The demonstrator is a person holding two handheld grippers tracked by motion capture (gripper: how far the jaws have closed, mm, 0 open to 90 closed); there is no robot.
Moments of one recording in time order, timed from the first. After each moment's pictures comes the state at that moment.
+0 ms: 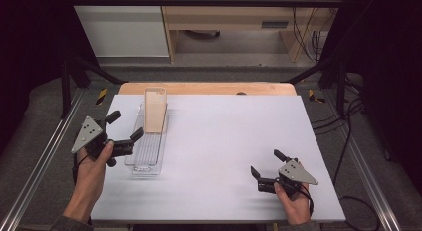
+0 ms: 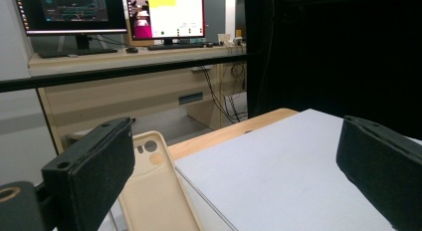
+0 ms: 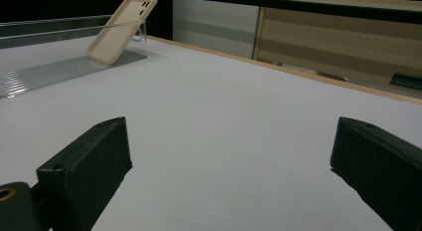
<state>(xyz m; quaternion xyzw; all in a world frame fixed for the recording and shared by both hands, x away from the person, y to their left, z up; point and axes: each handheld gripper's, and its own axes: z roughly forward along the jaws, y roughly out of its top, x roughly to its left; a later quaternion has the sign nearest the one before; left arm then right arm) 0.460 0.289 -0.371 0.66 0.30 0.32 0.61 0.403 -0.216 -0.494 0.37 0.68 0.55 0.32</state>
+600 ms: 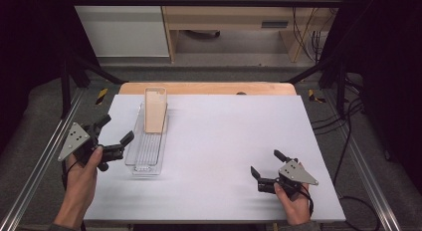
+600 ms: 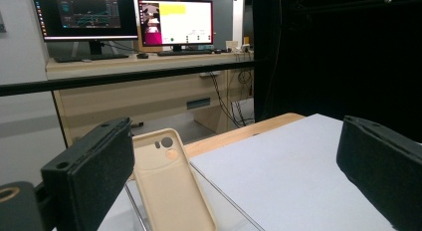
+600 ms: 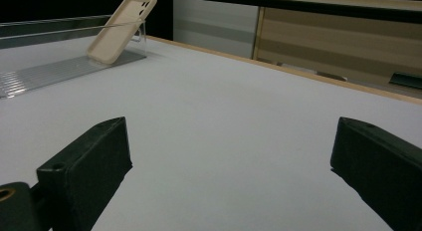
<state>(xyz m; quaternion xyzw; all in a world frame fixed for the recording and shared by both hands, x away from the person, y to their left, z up) 0.446 0.310 -0.374 0.65 0.31 0.33 0.61 0.402 -0.216 -0.494 0.37 0.68 0.55 0.32</state>
